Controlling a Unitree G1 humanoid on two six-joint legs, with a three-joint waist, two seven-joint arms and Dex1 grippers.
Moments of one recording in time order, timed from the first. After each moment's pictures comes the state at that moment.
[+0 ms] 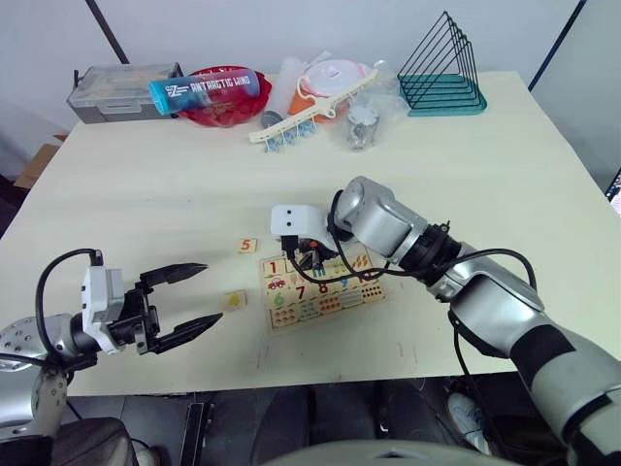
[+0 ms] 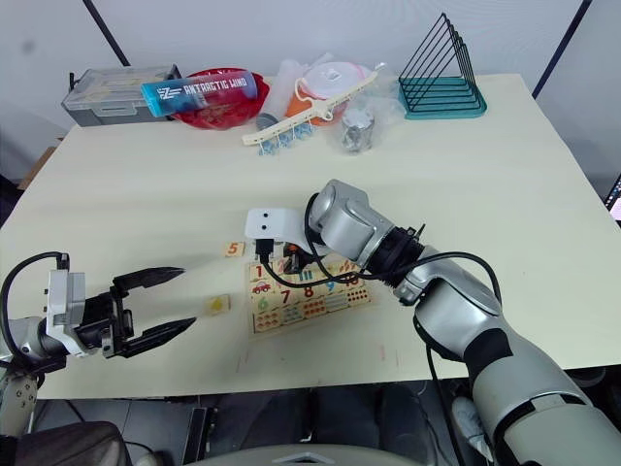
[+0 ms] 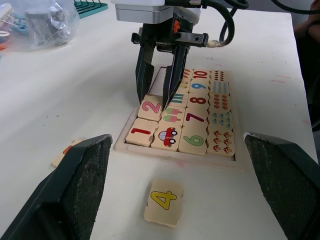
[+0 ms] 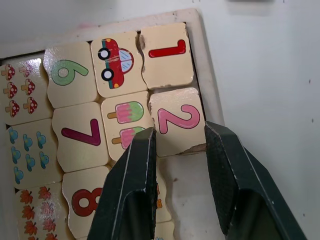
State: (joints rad) left arm 0.20 0.81 0.39 -0.02 -0.65 -0.05 -1.38; right arm -1.16 -0.13 0.78 0.40 -0.08 0.78 1.15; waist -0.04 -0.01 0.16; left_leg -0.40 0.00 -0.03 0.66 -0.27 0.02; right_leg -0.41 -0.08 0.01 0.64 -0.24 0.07
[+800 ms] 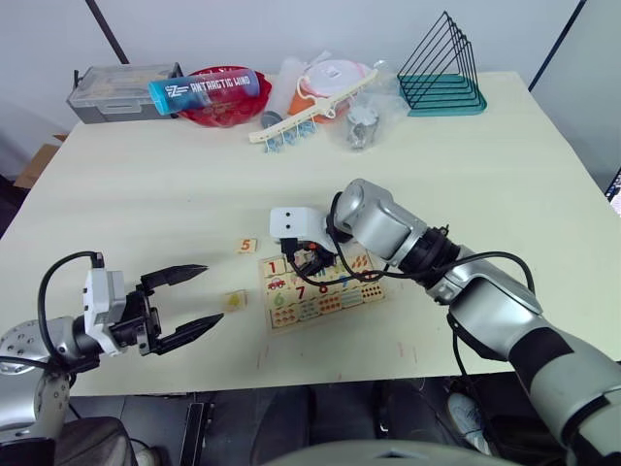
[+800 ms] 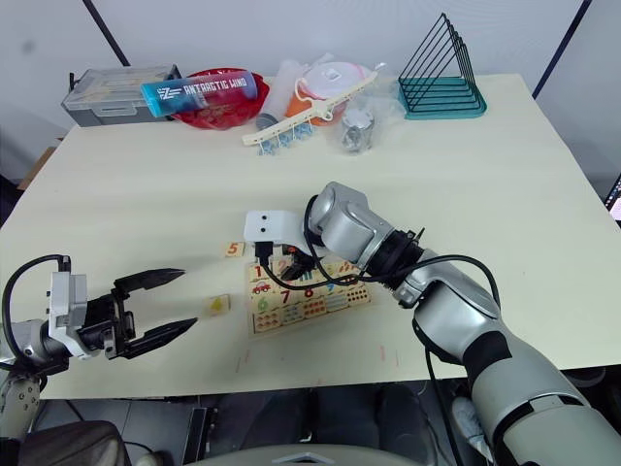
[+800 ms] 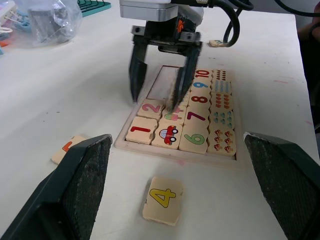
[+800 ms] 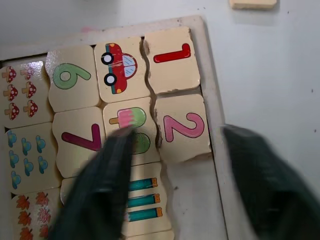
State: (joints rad) left arm 0.21 0.80 0.39 -0.02 -0.64 -0.05 -1.37; right arm -1.14 -0.12 0.77 0.41 -0.11 0.74 1.15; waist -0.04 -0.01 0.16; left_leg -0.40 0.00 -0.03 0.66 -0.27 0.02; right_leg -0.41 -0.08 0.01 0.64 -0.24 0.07
